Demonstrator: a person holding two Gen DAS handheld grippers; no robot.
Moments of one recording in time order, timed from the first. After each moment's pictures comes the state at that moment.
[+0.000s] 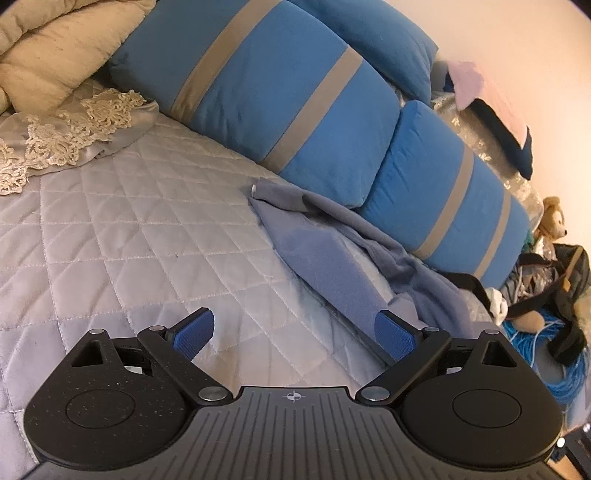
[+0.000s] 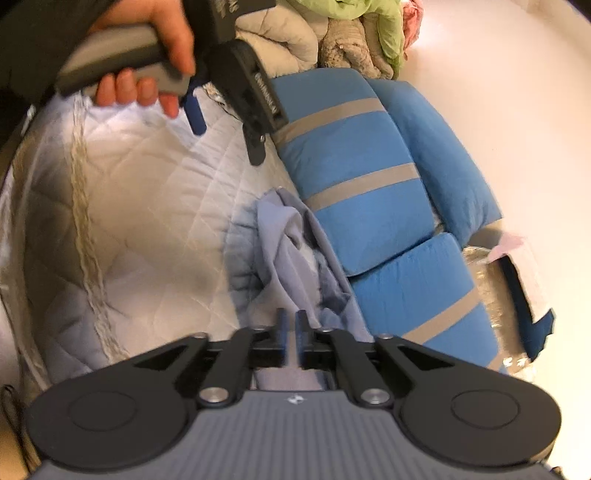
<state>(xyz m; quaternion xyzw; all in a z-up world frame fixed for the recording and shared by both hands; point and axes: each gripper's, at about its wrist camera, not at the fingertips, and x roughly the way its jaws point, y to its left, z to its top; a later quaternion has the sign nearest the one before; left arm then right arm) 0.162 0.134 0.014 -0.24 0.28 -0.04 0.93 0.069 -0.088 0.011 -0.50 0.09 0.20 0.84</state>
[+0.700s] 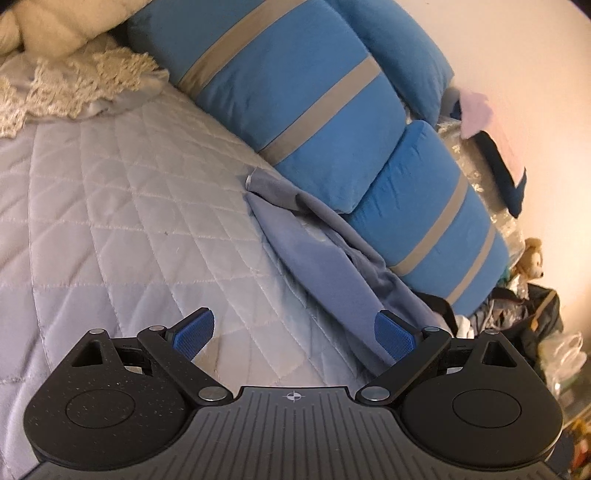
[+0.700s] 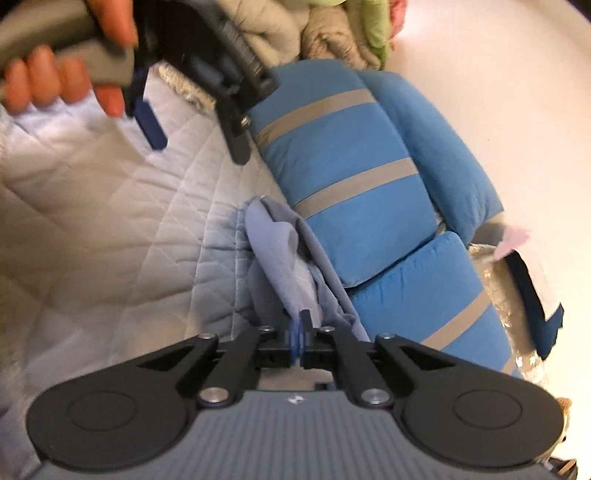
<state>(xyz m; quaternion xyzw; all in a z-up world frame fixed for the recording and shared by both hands) 0.168 0.151 0.001 -0.34 0.28 -0.07 0.90 0.124 -0.067 0.002 -0.46 0.08 0.19 0.86</state>
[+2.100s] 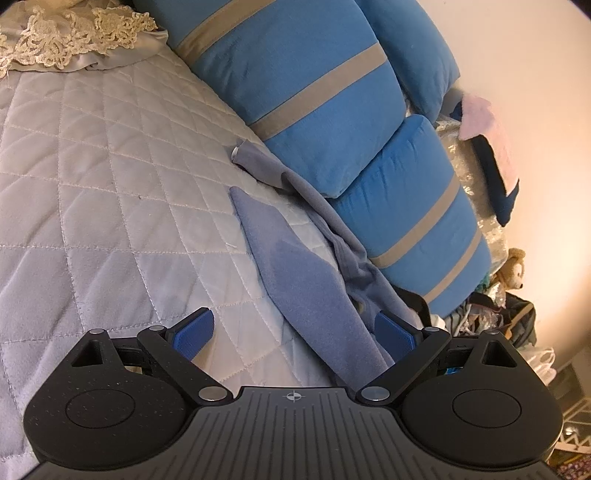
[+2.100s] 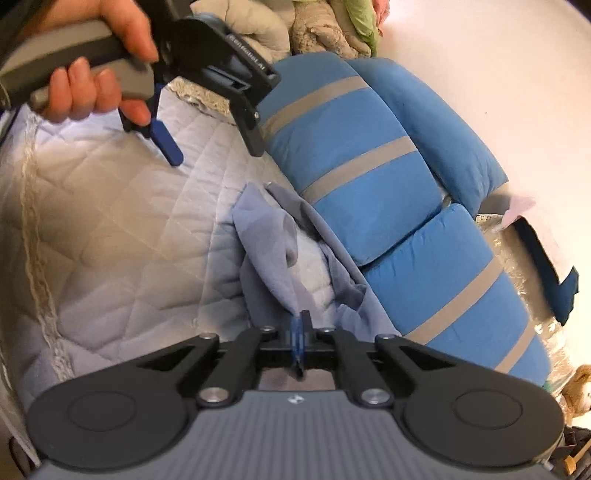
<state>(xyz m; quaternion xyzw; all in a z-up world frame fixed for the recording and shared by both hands) 0.182 0.146 -0.010 -0.39 0.29 -0.10 0.87 0.112 -0.097 -0.002 -0.43 0.10 0.21 0.87</state>
